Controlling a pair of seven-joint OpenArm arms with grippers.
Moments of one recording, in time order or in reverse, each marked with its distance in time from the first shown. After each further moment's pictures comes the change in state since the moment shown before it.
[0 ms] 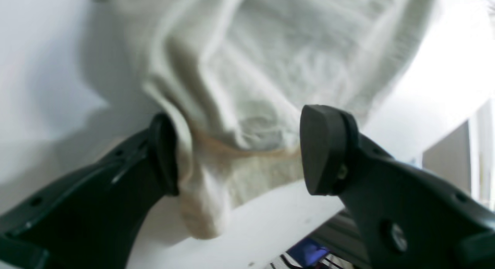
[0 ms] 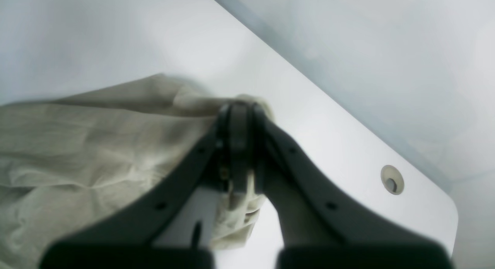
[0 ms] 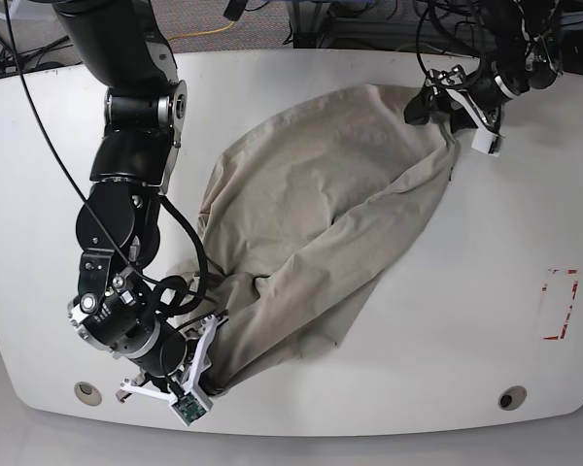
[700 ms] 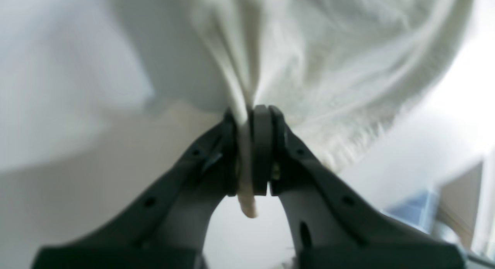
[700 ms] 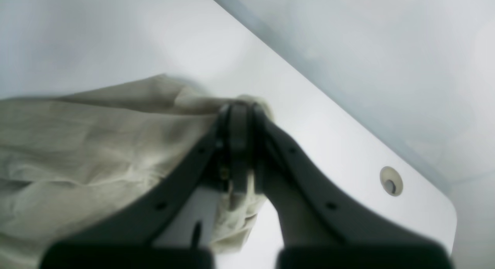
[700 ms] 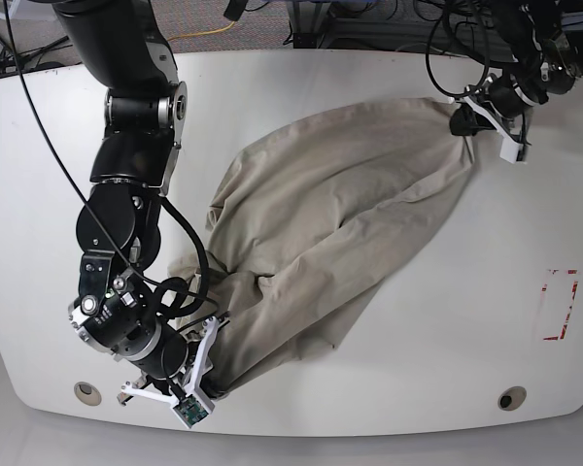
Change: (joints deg) left arm -3.6 -1.0 -5.8 1.6 5.4 5.8 2.5; right arm 0.3 0.0 0.0 0.0 0.0 0.0 0.0
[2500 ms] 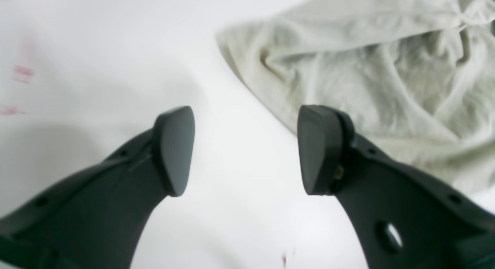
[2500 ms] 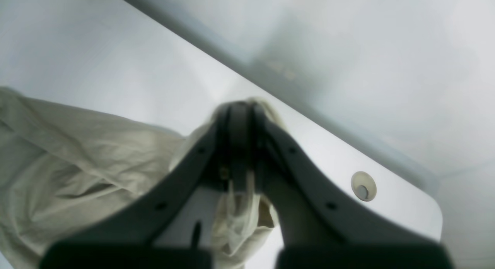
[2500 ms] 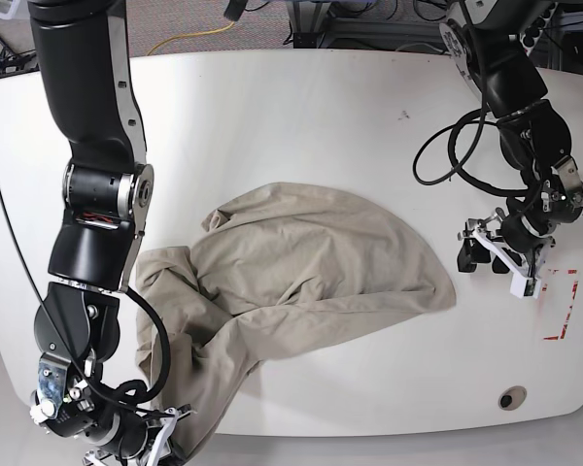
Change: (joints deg) left arm -33.6 -1.4 5.0 -16.0 22.7 1.5 -10.1; right arm 21.2 4.6 2.7 -27.0 -0.4 0.0 4.1
